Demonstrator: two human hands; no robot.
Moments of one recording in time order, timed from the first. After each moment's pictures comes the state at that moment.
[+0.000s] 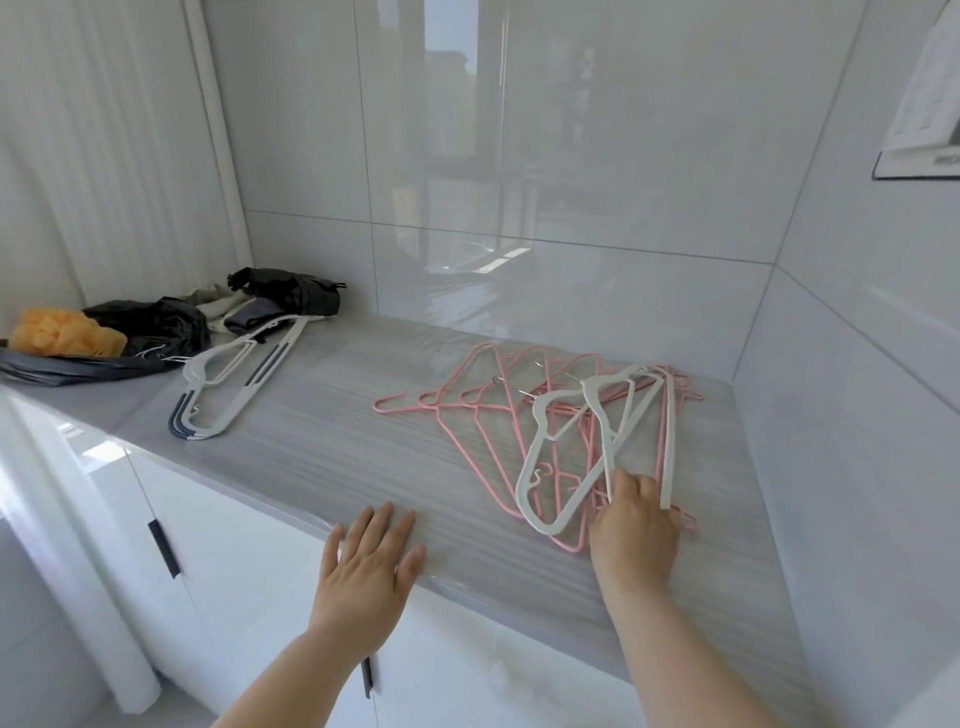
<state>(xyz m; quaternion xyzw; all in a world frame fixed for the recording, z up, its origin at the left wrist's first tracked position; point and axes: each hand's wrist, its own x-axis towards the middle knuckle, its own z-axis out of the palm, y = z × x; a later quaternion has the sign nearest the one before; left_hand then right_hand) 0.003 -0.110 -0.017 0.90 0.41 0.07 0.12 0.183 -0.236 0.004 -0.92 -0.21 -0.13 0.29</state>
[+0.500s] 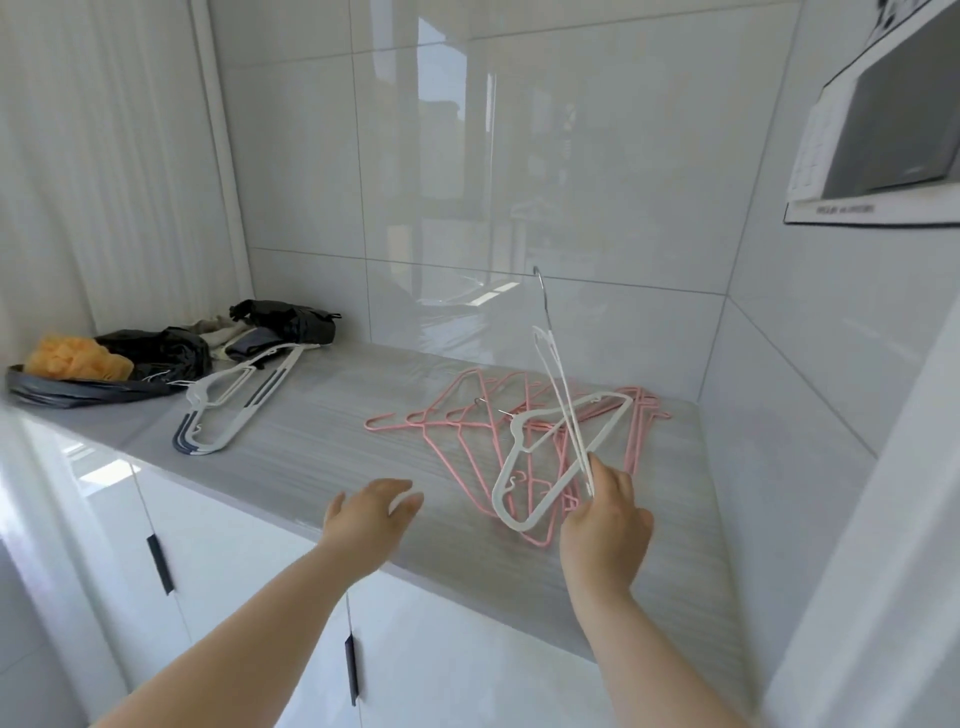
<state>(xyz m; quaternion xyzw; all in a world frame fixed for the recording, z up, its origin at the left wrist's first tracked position) 0.014 -0.124 0.048 0.88 0.39 0.12 0.24 0.151 -0.255 0.029 -0.81 -0.25 -0.32 0.43</state>
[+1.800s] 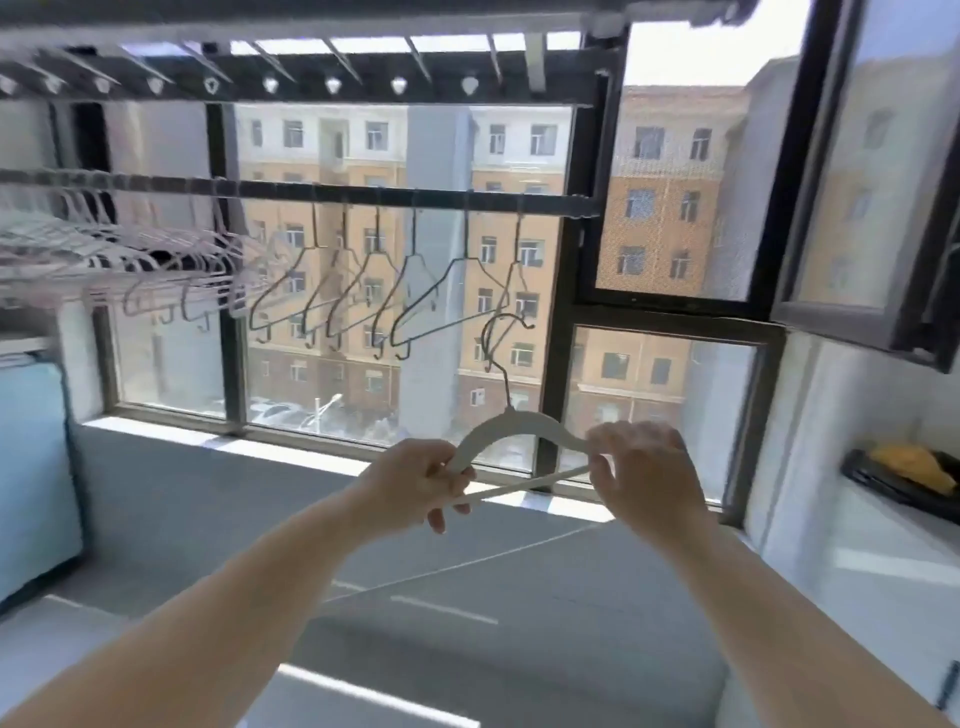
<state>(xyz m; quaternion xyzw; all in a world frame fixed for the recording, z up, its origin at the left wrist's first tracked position) -0.628 -0.359 0.164 0.57 0.69 0.42 0.16 -0.455 -0.221 0.160 -0.33 -0.86 -0.15 0.37</state>
